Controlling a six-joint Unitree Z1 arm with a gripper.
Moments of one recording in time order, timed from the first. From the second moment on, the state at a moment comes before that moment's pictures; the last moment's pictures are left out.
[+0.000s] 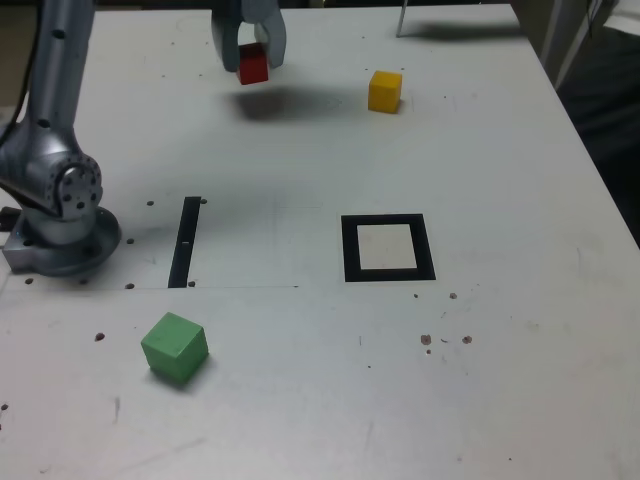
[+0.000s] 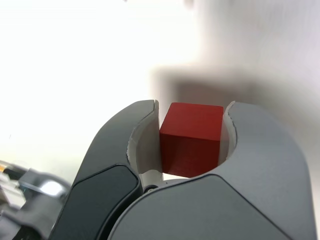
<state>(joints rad) 0.92 2.10 -1.73 1.41 0.13 0.61</state>
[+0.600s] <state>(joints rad) 0.54 1.89 -1.52 1.40 0.09 0.38</state>
